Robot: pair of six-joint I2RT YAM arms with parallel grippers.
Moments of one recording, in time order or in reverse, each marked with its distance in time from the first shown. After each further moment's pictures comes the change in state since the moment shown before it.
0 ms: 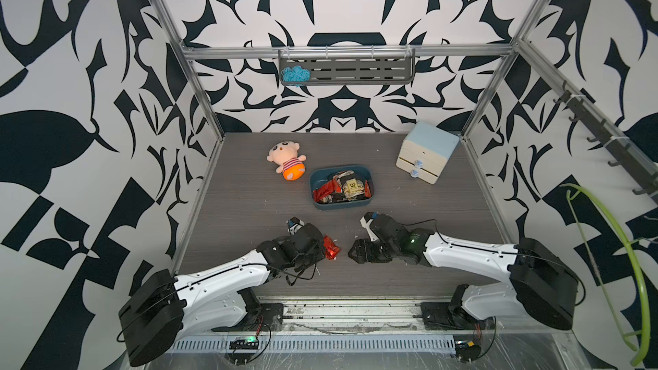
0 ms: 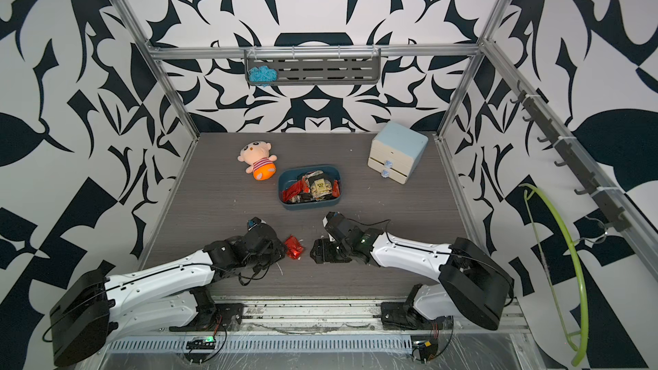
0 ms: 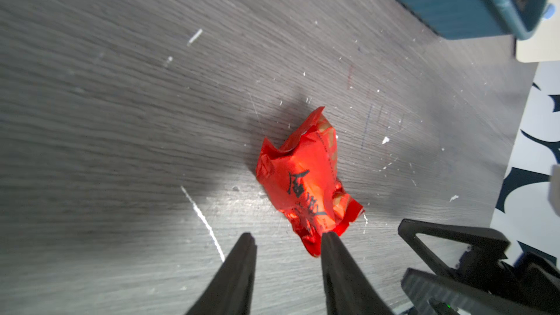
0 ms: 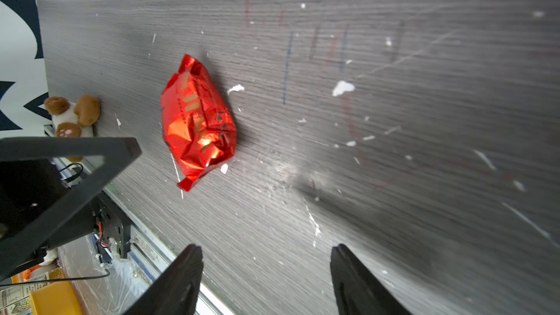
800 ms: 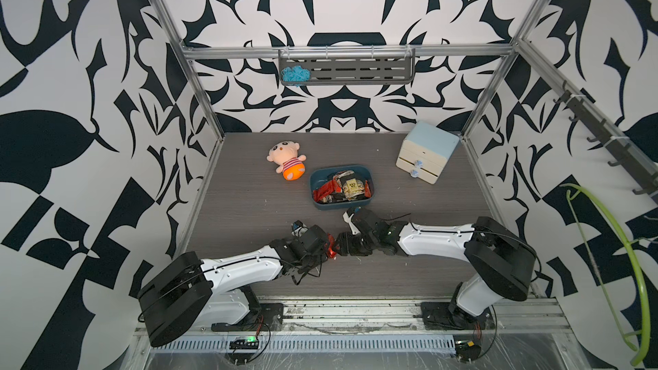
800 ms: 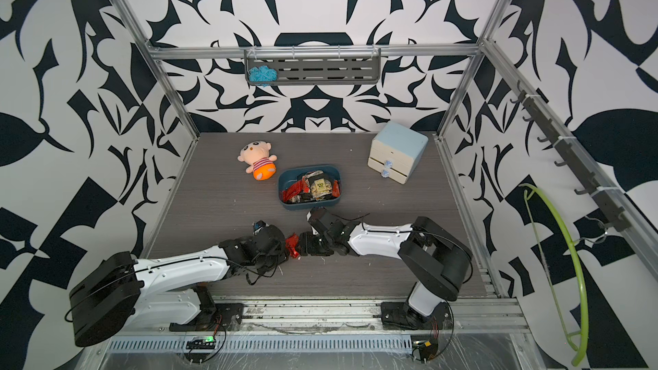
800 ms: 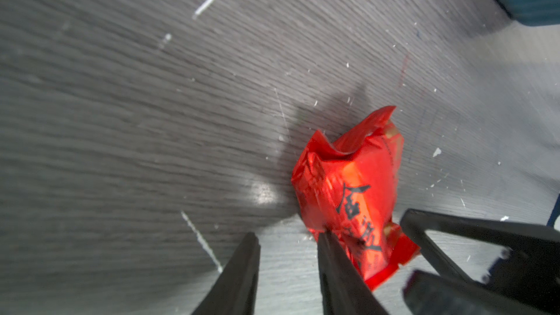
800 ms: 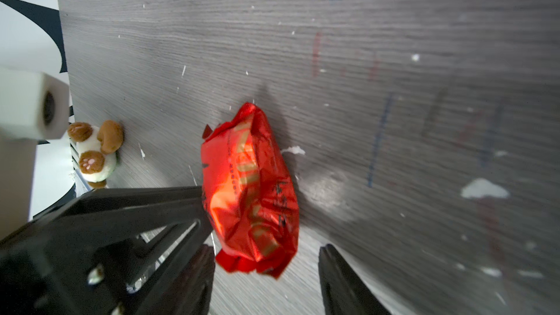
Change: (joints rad) left arm -0.005 0.141 -0.010 0.072 -0.001 -0.023; right arm 0.020 0.273 0.151 0.148 -0.054 0.041
